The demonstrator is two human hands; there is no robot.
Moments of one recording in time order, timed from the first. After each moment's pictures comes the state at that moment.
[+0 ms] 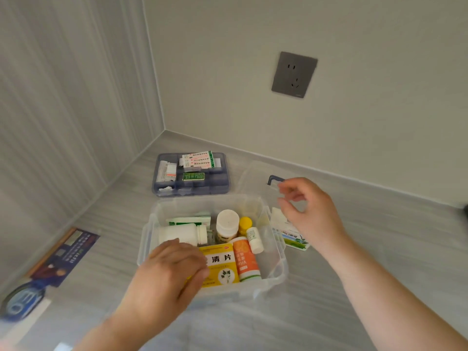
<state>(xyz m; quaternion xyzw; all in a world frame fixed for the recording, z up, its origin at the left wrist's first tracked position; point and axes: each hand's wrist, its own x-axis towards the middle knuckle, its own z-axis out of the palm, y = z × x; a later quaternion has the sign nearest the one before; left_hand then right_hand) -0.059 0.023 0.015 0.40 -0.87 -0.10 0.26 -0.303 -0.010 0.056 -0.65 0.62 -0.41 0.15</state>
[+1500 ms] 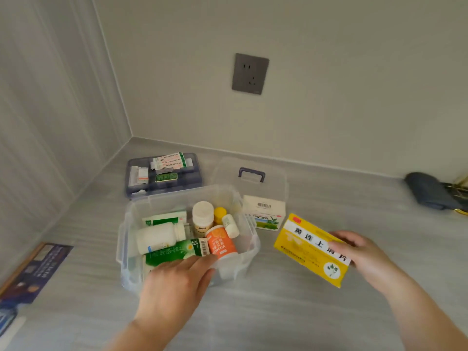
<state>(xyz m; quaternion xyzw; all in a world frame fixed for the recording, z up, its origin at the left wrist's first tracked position) -0.093 0.053 0.002 0.40 -0.88 0.00 0.25 -0.409 0.111 0.013 -0.34 0.73 -0.43 0.41</state>
